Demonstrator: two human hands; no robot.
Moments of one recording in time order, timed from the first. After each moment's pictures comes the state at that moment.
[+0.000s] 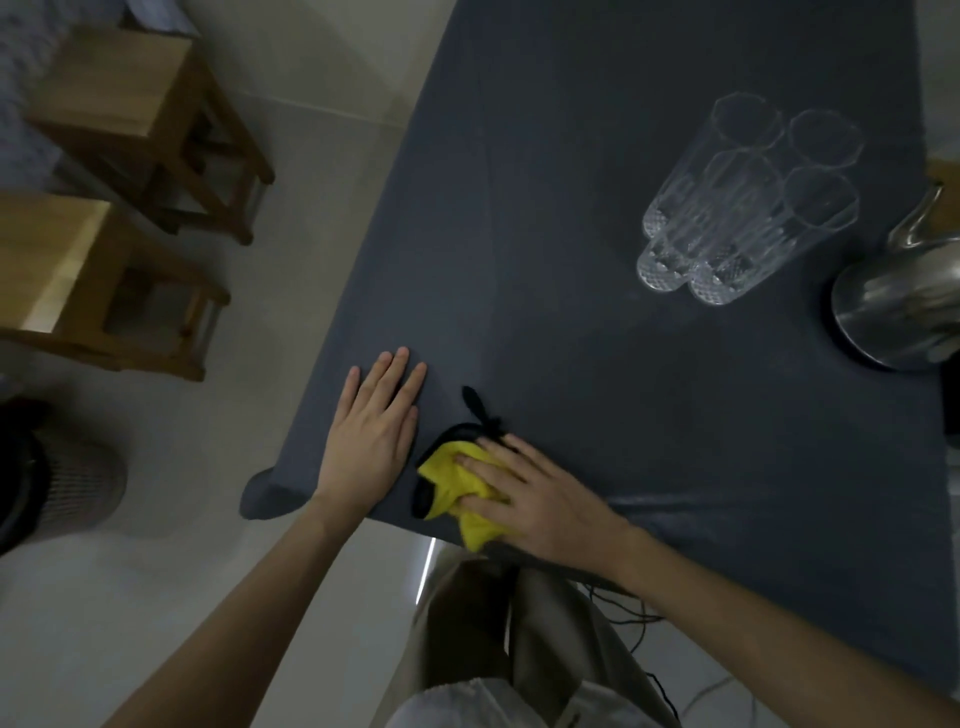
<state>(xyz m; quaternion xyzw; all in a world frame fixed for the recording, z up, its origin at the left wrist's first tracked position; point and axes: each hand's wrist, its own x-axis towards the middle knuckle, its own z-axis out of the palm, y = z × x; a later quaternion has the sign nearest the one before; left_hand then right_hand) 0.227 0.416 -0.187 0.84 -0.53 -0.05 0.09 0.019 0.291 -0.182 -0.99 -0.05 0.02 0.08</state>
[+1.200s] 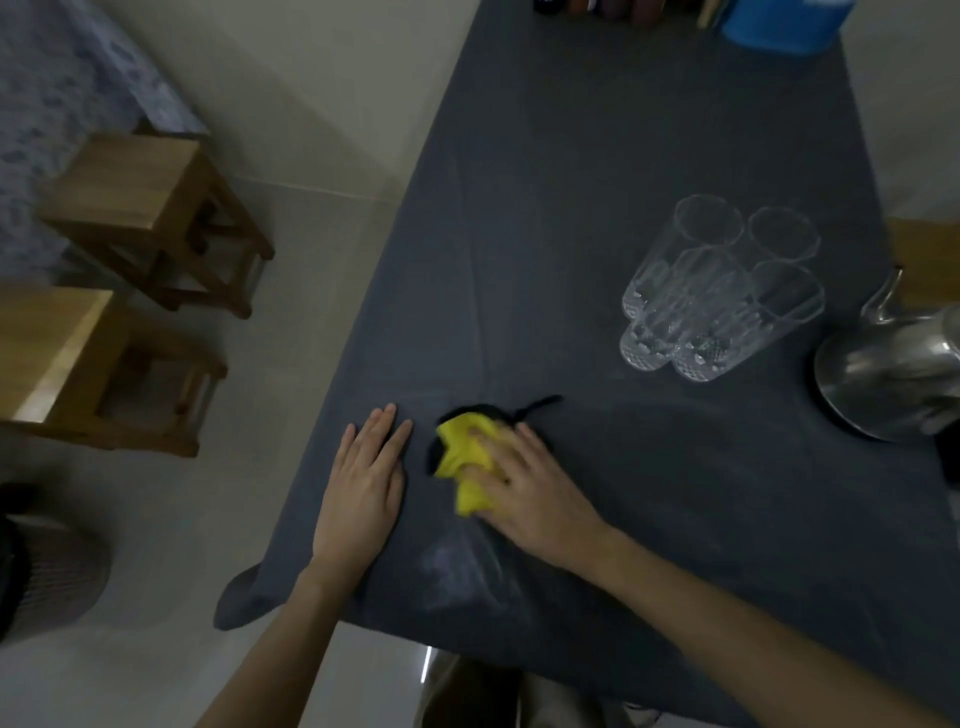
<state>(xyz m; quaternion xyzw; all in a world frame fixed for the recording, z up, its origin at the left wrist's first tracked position) 0.254 0.380 -0.192 0.85 -0.50 -0.08 0.16 0.078 0.227 -0.185 -0.99 0.07 -0.04 0.08</state>
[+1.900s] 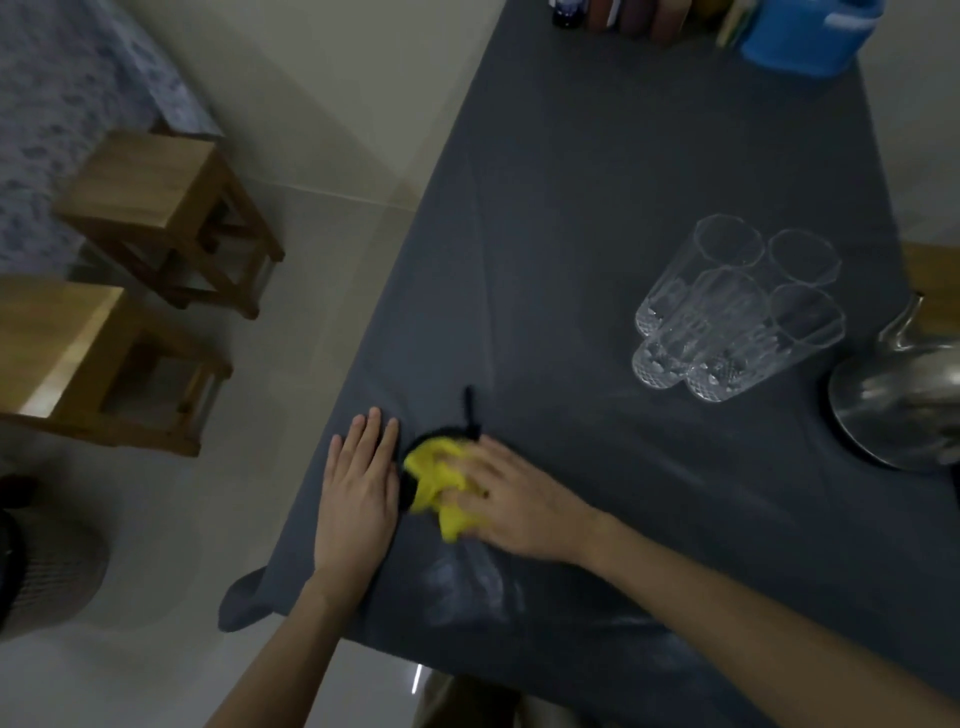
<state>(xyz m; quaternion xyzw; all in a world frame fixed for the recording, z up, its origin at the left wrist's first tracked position) 0.256 0.380 -0.196 0.89 -0.44 -0.05 0.14 0.107 0.215 -0.193 -0.99 -0.08 -0.05 0.09</state>
